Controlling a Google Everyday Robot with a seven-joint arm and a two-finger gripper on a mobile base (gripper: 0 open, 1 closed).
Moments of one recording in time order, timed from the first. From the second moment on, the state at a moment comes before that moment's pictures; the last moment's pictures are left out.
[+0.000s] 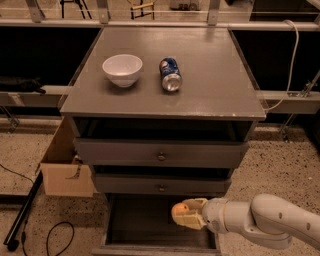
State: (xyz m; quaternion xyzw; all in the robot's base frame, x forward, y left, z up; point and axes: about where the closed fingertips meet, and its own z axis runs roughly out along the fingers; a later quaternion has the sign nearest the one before) arm 0.429 -0.079 0.543 -0.34 0.81 0.34 0.34
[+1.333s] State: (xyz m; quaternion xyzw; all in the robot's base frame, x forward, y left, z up) arm 0.478 -0.063 0.430 -0.33 0.84 0.31 0.30
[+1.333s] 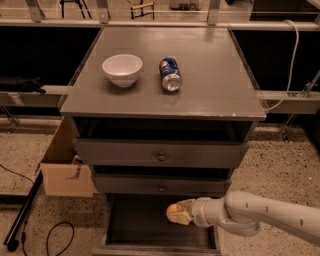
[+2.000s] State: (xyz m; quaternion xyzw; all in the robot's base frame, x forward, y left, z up) arm 0.502 -0.056 0.411 -0.36 0.84 0.28 0.31
